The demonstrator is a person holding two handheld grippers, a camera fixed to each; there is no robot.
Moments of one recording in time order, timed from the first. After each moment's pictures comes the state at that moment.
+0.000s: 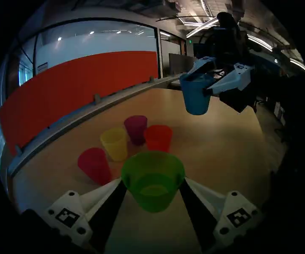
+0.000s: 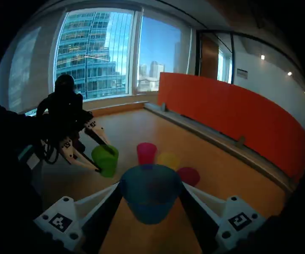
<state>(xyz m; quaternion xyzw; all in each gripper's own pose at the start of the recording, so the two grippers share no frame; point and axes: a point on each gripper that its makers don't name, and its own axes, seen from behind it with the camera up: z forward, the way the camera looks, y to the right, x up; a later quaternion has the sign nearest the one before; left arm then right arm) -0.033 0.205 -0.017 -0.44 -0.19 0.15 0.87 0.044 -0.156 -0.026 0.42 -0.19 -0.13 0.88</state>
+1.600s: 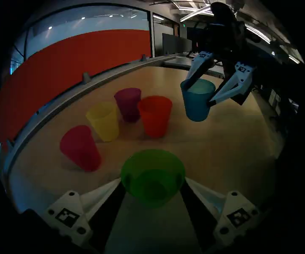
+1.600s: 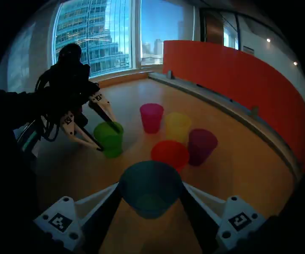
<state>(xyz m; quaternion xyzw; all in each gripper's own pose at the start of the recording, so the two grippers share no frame) -0.092 0.208 -0.008 -0.46 -0.26 0.18 0.83 -0.048 -0.151 -0.039 0.43 -0.29 -0.15 0.84</state>
